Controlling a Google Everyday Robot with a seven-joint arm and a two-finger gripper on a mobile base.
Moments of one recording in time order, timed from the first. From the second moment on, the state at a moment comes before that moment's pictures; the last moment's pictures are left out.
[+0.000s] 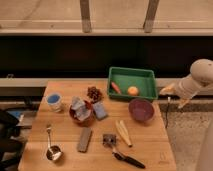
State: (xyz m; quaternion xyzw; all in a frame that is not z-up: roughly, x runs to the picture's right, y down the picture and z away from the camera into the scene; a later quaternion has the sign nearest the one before) arm 0.369 0.054 0.747 -0.15 0.17 0.90 0.38
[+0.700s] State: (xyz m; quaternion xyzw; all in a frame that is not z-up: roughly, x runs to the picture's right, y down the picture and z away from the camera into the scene) arm 0.367 0.046 0.747 -0.14 0.16 0.90 0.38
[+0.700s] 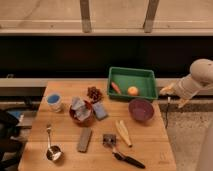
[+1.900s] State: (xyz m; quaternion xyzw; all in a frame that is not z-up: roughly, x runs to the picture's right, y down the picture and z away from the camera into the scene) arm 0.223 -0.031 0.815 -0.21 0.14 0.77 0.58
